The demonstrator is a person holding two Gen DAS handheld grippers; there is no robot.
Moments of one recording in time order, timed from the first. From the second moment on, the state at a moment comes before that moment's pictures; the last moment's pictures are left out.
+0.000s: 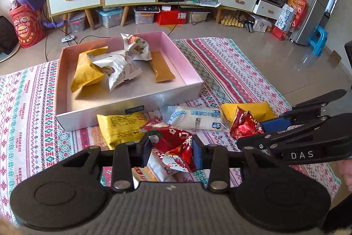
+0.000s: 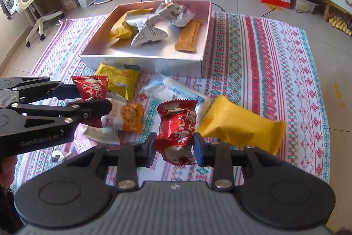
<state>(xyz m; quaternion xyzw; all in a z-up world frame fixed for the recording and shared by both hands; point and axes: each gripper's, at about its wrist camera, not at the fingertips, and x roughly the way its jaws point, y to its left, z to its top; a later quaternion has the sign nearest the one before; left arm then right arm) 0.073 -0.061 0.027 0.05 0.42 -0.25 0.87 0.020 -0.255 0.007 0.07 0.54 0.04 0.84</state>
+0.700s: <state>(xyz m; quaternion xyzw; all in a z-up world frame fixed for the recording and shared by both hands) 0.158 -0.017 0.030 0.04 0.41 -0.16 0.90 0.105 -0.252 0.010 0.12 0.50 0.03 0.86</state>
